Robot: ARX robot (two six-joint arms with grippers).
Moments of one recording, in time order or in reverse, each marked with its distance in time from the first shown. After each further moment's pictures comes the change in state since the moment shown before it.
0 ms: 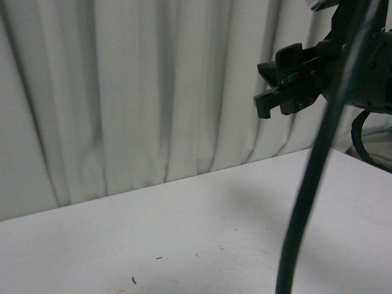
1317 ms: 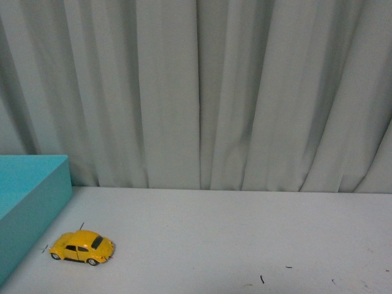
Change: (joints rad) left arm 0.000 0.000 0.000 0.000 0.000 0.000; right arm 0.004 -0.904 -0.494 -0.383 0.004 0.241
